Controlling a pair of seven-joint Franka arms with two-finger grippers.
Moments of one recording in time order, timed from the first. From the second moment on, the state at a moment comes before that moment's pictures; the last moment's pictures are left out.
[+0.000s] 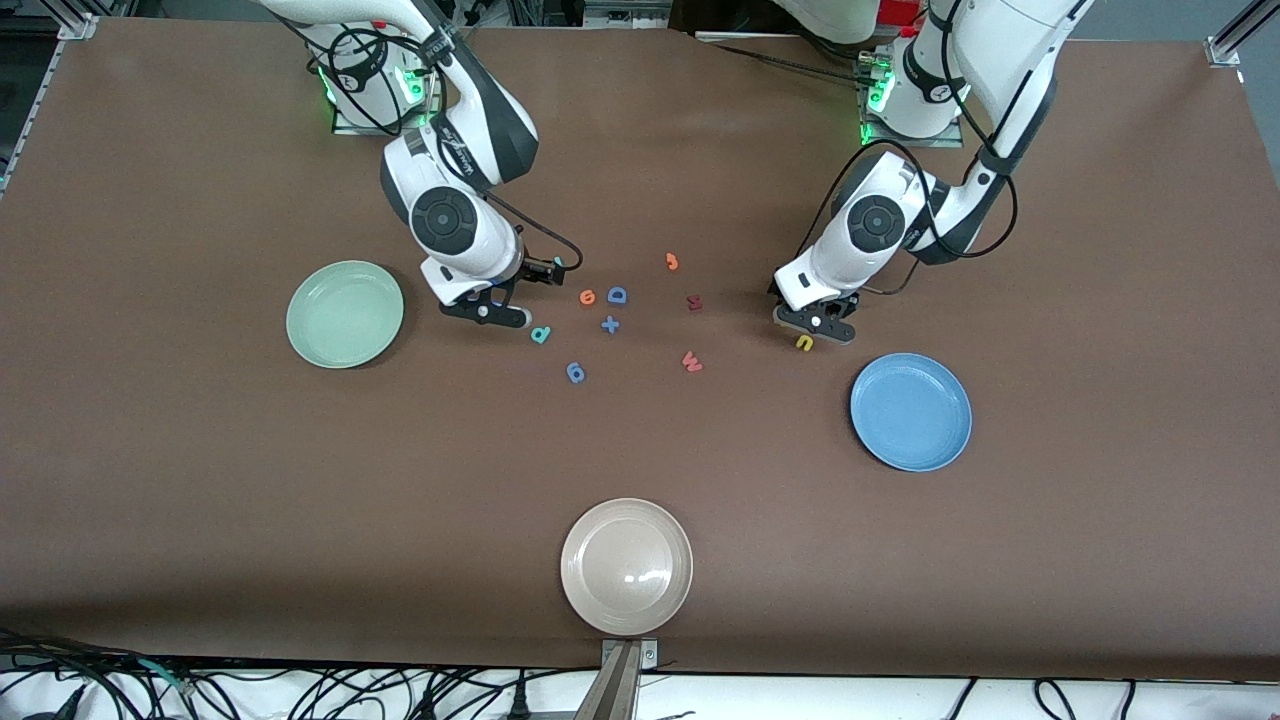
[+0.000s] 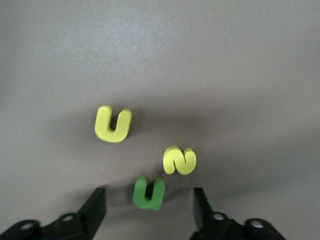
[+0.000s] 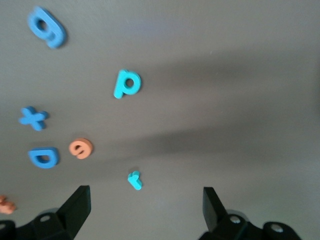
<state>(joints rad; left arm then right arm) -0.10 0.41 -0.37 -2.33 0.09 2.64 -0.23 0.45 0.35 0.16 -2.05 0.15 2.19 0.70</state>
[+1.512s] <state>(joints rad) 0.09 0.32 -0.36 -2.08 0.11 2.28 0.12 0.50 0.47 0.23 -2.16 0.15 2.47 0.89</state>
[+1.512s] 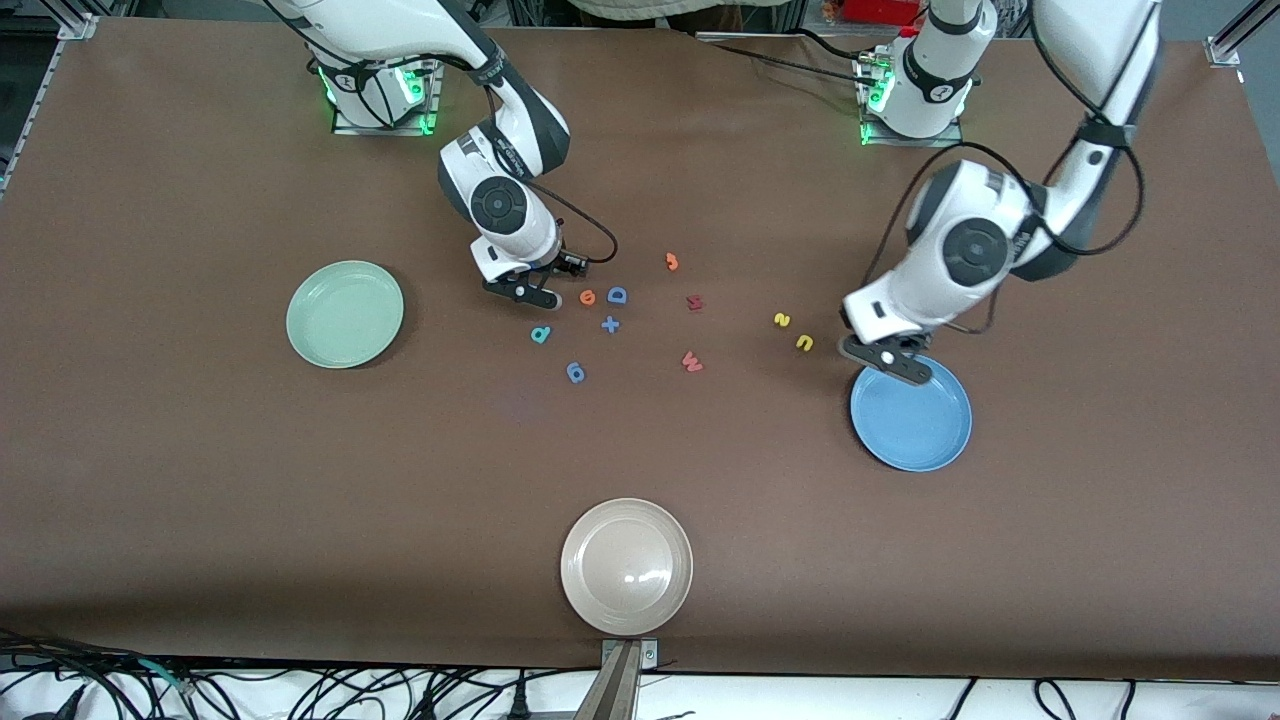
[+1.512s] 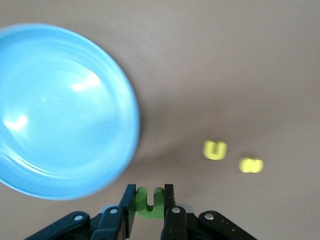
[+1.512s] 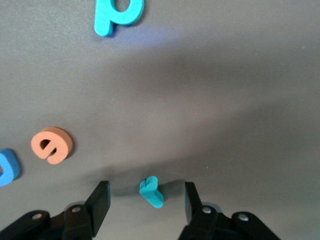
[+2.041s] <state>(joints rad) 0.19 0.49 -0.36 -1.97 0.27 2.36 0.22 0.50 0.47 0.23 -2.16 0.15 2.49 0.89</state>
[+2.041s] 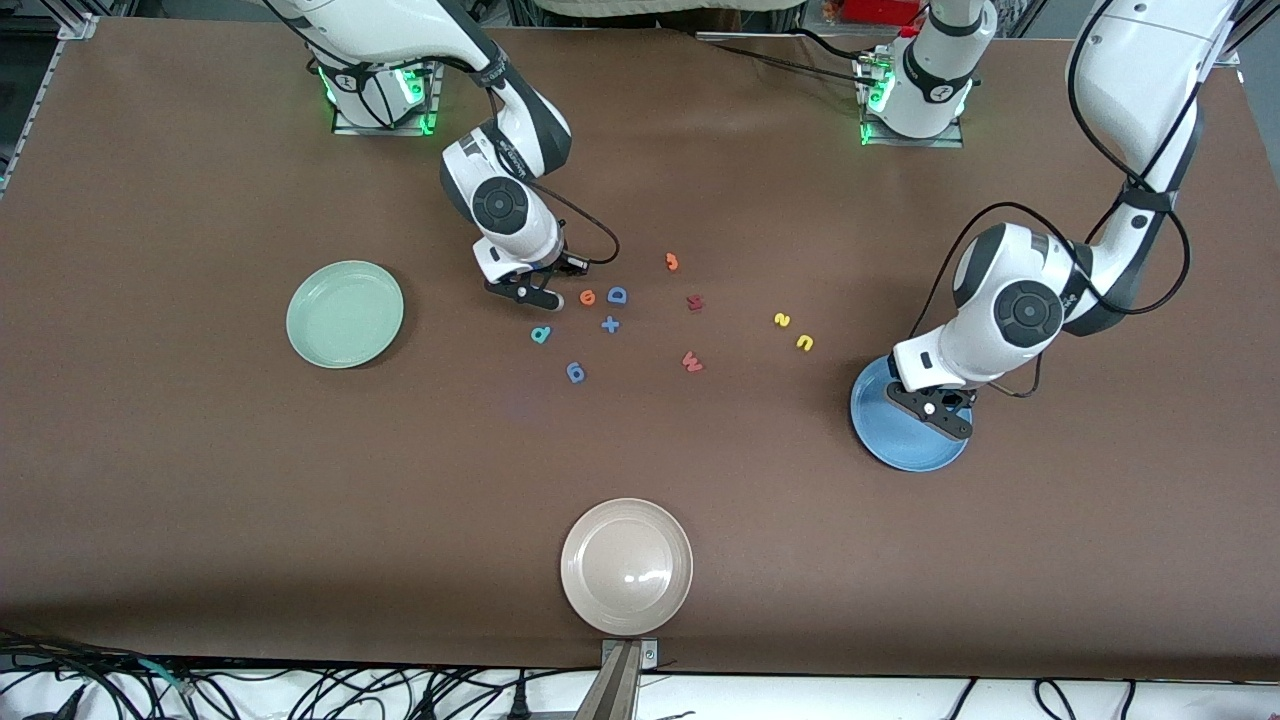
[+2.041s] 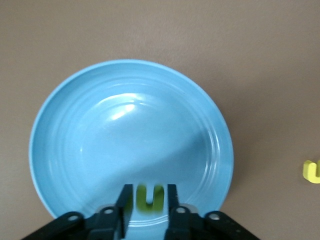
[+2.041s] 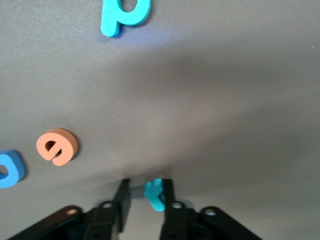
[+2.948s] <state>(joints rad) 0.17 0.47 -0.51 -1.97 0.27 2.27 0.02 0.50 0.44 0.22 -2.16 0.15 2.45 0.92</state>
